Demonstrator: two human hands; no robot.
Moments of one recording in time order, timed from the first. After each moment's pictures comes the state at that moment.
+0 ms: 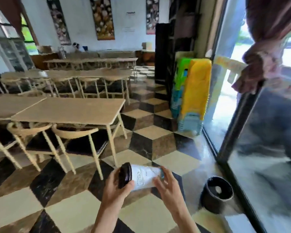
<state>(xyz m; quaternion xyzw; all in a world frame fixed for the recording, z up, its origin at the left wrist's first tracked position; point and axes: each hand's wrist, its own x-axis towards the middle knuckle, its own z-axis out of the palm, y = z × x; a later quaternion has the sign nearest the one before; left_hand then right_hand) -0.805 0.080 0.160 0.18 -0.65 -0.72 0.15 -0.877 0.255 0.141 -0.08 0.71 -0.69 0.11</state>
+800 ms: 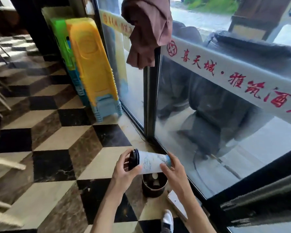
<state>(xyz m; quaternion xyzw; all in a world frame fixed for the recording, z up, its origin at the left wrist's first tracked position) -1.292 0.404 0.093 -0.05 -0.75 -0.64 -0.17 -1.230 0.594 0.067 0.24 0.75 -0.62 -0.06</state>
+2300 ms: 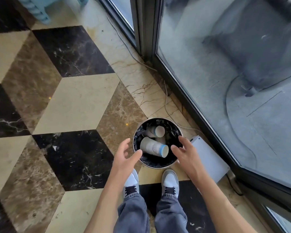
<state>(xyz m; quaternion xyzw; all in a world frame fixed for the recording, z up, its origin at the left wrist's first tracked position) -1.487 0.519 -0.454 0.20 -0.75 -0.49 -0.40 -1.423 0.729 -0.451 0.45 0.67 -0.56 0.20</state>
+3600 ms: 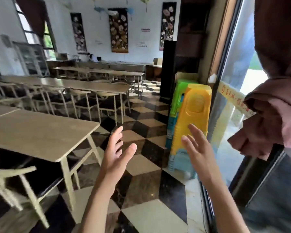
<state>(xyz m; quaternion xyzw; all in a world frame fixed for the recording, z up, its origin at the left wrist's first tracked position) -1.397 0.288 0.286 0.07 -0.70 -0.64 0.31 -1.500 0.506 0.308 -0.24 0.72 -0.65 -0.06</state>
